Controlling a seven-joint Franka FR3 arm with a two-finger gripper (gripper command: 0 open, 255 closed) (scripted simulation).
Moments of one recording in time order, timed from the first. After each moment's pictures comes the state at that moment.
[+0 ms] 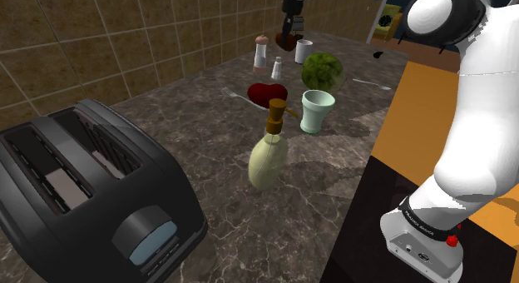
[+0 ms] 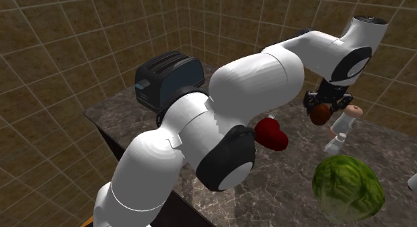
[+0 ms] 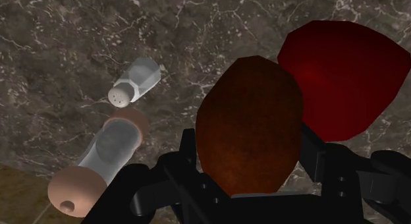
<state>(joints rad) -0.19 0.51 0.12 -1.13 -0.03 1.78 -0.84</state>
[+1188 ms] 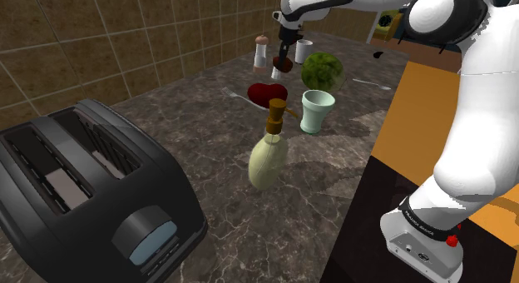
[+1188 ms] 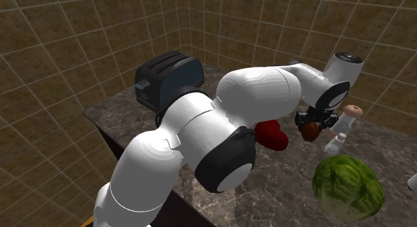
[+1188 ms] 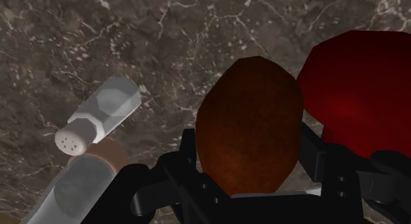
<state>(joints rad) -0.20 0.51 0.12 -1.39 -0.03 2.03 -0.85</state>
